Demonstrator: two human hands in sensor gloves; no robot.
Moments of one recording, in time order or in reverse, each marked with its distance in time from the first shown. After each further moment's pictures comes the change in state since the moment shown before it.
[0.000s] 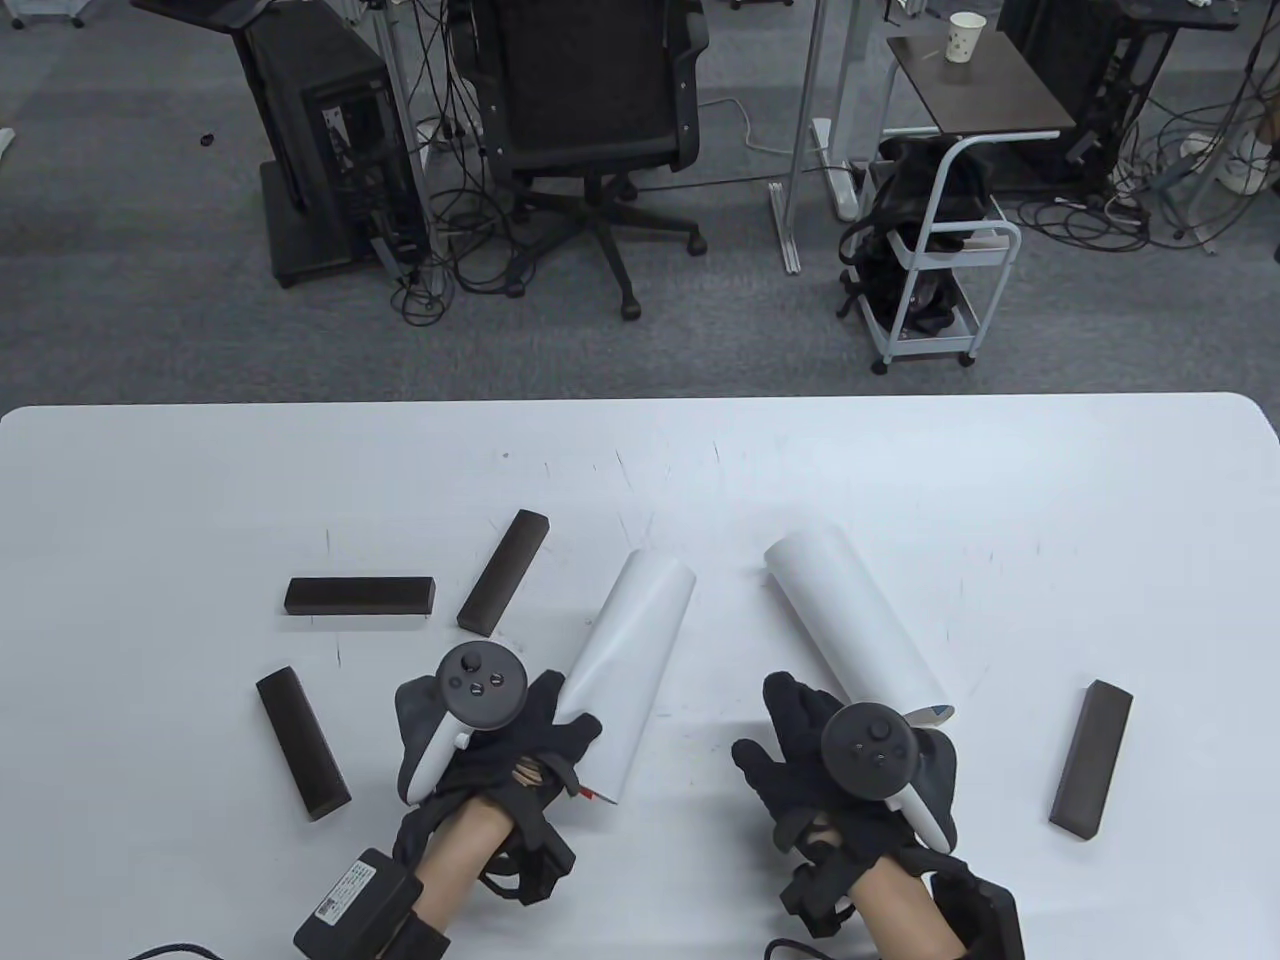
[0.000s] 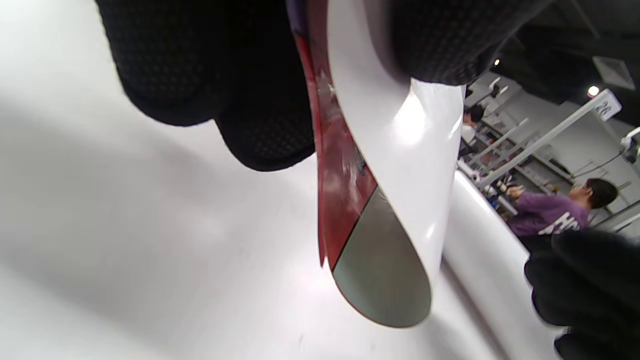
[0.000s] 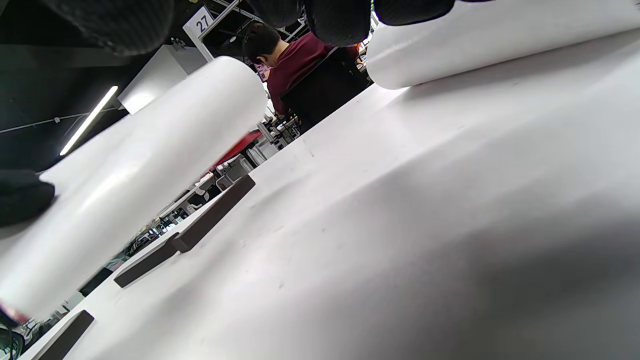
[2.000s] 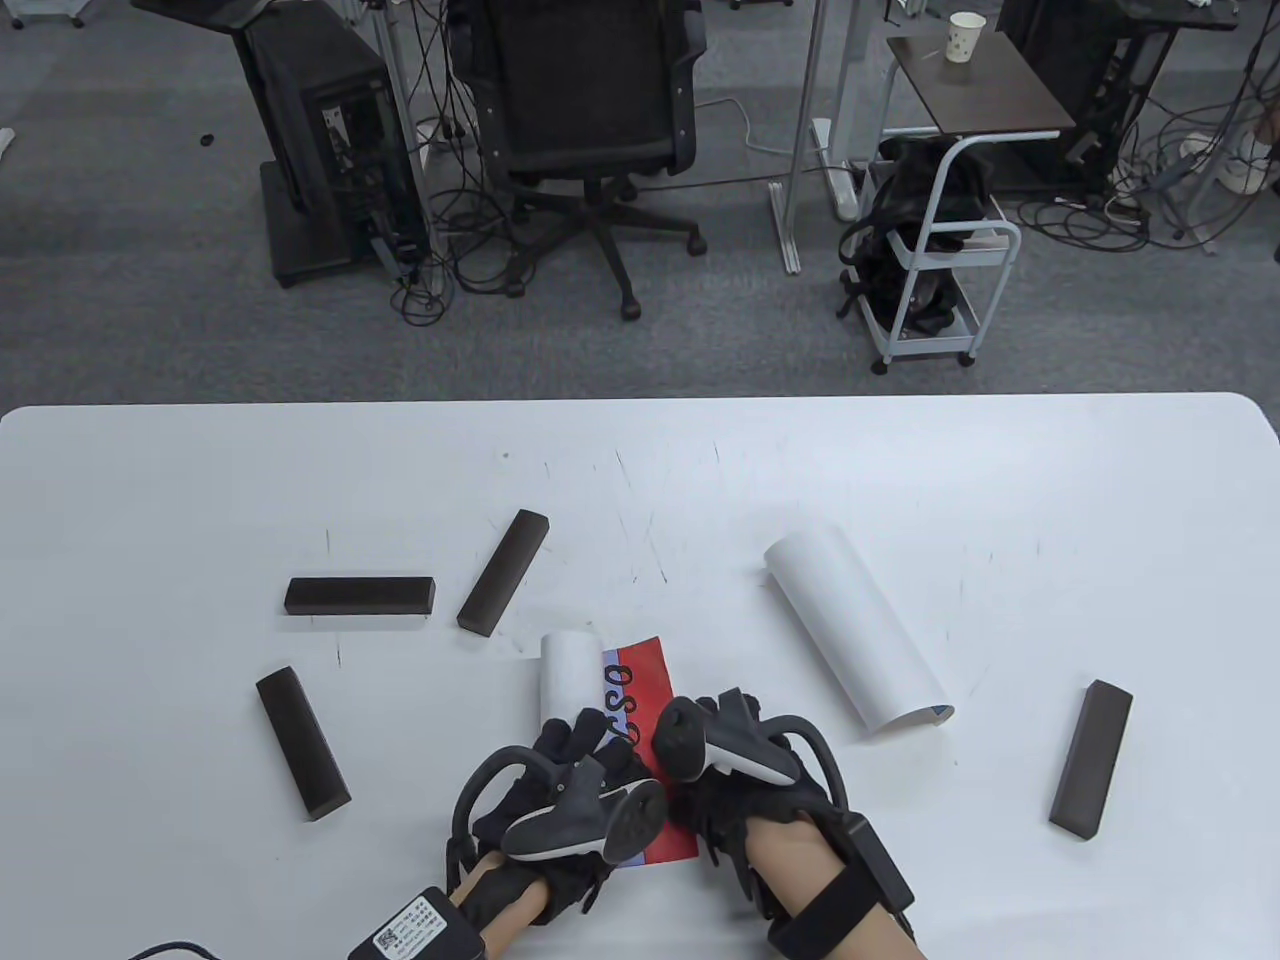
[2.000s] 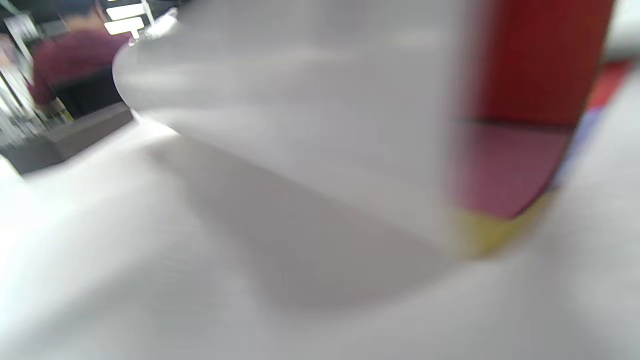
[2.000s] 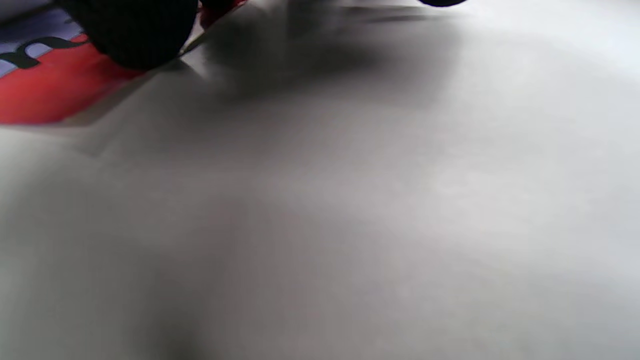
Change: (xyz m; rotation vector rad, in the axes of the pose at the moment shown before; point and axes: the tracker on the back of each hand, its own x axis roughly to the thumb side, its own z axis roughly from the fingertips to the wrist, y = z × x) left_hand 0.034 -0.080 0.010 0.036 -0.396 -1.072; right_hand 0.034 0.089 -0.047 0.501 0.069 0.650
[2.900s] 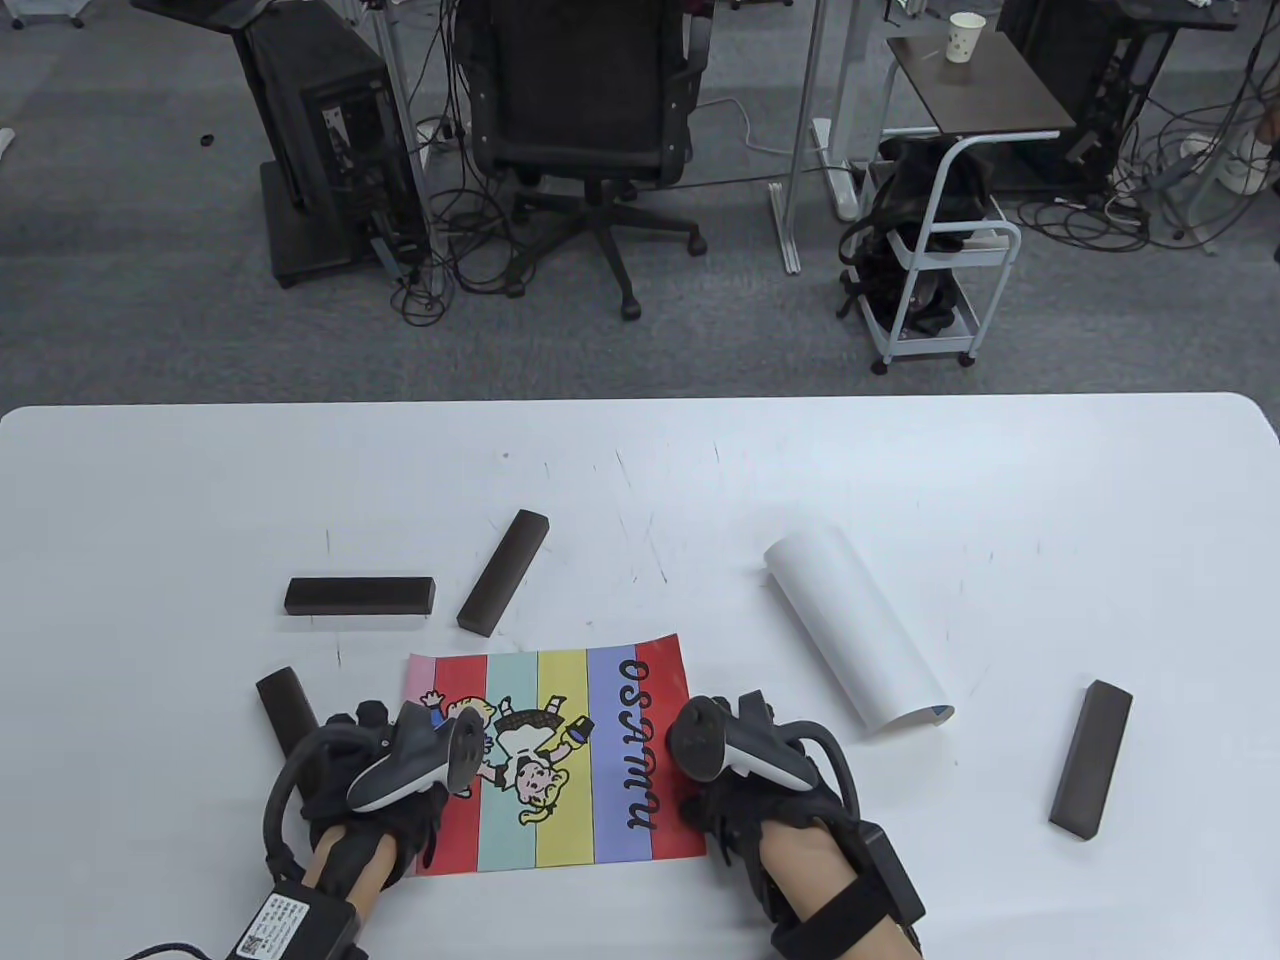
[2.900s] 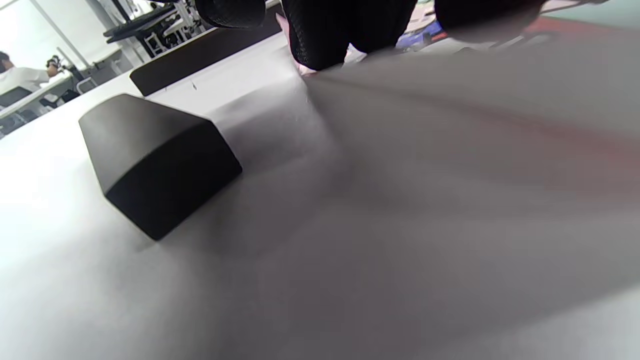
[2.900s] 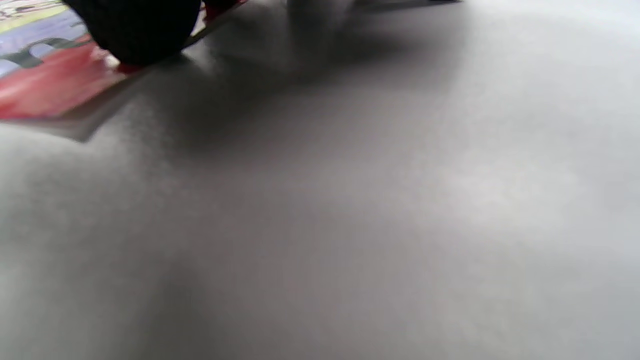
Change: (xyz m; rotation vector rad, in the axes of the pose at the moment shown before) left_hand -0.136 -0.056 0.038 -0.381 0.380 0.079; right_hand -0.007 0.003 0.003 -0.020 0.007 -0.048
